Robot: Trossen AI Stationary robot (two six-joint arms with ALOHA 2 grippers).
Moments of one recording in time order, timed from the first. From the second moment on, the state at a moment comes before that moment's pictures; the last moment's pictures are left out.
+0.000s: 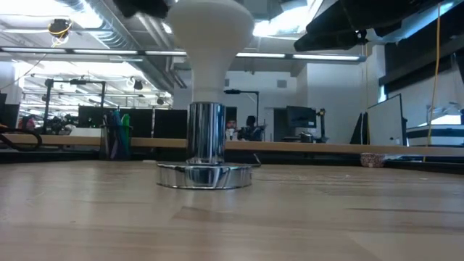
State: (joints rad) left arm -0.52 1.44 1.11 -0.48 -0.43 -0.46; right arm 0.53 1.45 0.76 0.18 0.59 0.13
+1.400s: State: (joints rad) left arm -0.39 1.70 1.58 -0.87 -0.33 -0.06; right arm 0.32 2.01 0.81 0.71 0.23 0.06
